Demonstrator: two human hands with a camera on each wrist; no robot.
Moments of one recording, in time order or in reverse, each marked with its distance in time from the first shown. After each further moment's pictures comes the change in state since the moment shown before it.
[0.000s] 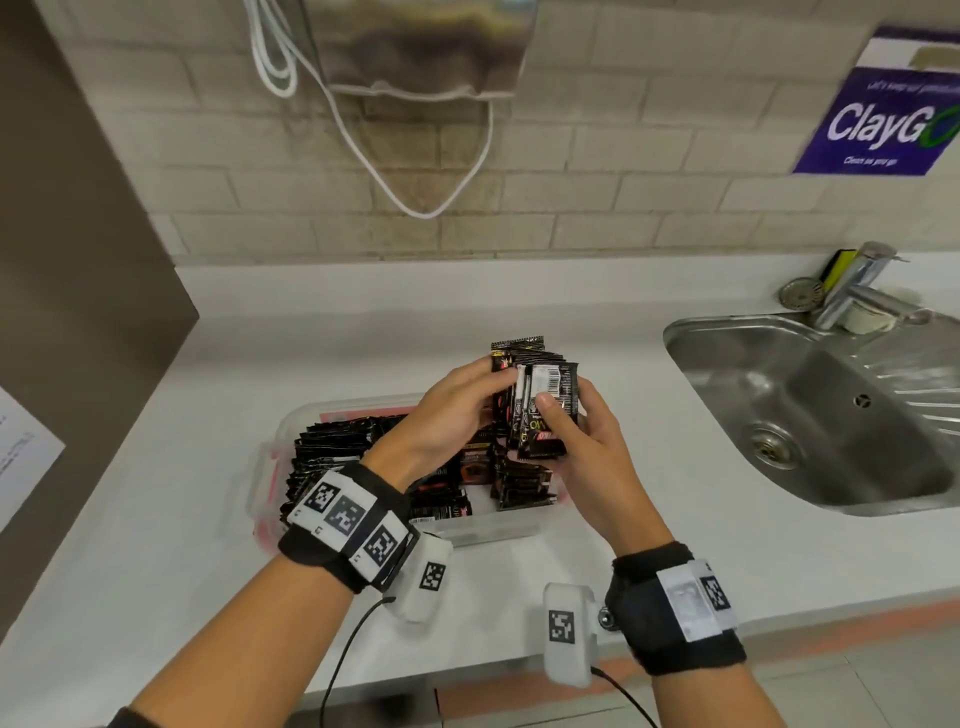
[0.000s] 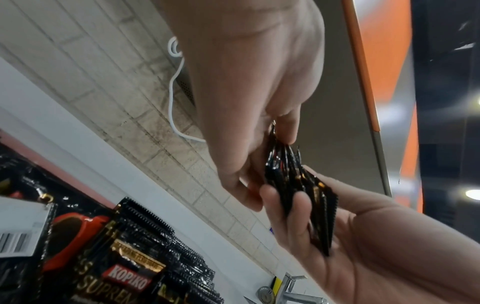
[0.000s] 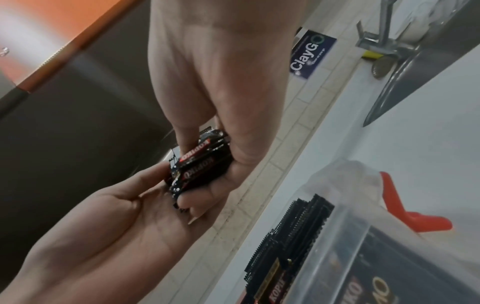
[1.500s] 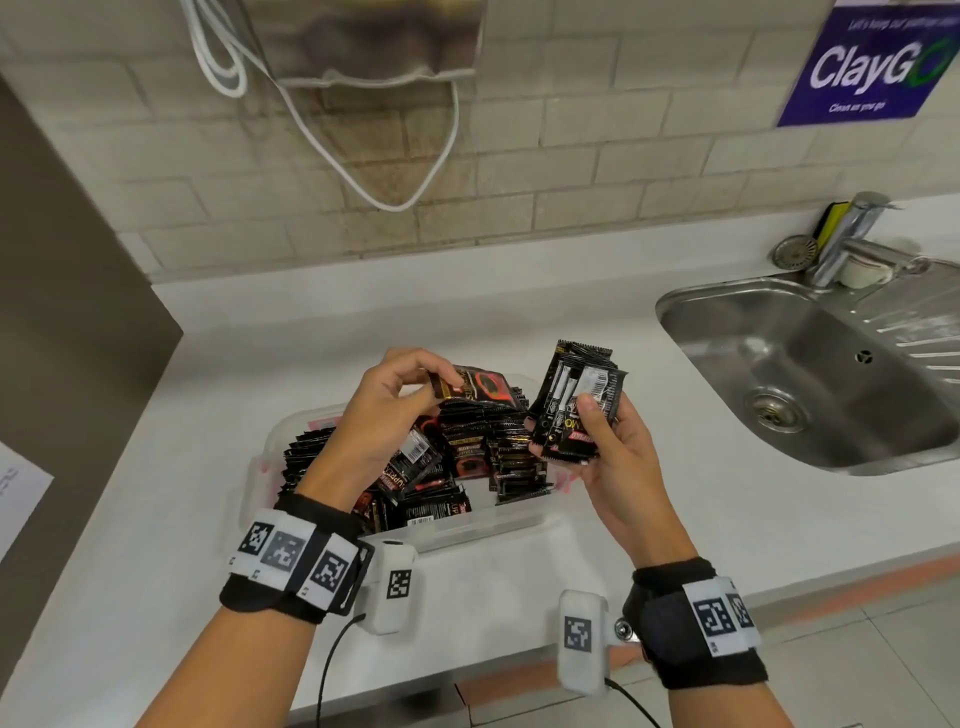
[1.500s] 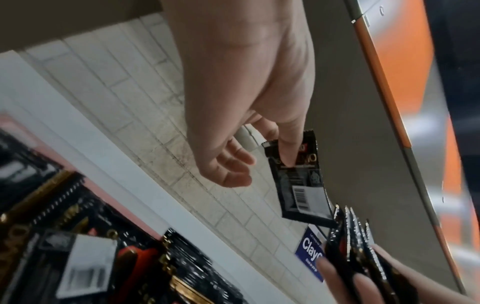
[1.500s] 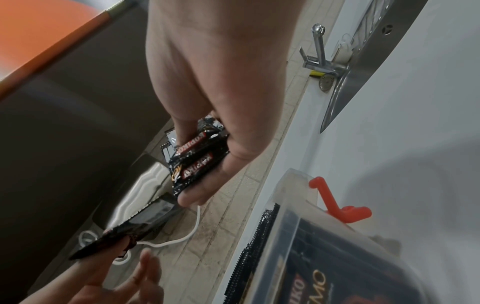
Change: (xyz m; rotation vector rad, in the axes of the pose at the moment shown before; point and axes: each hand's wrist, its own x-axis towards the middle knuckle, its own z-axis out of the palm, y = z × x) left_hand -0.020 0.006 -0.037 0.334 0.249 0.113; right_hand -0.017 0.009 -0.027 0.256 0.121 -0.024
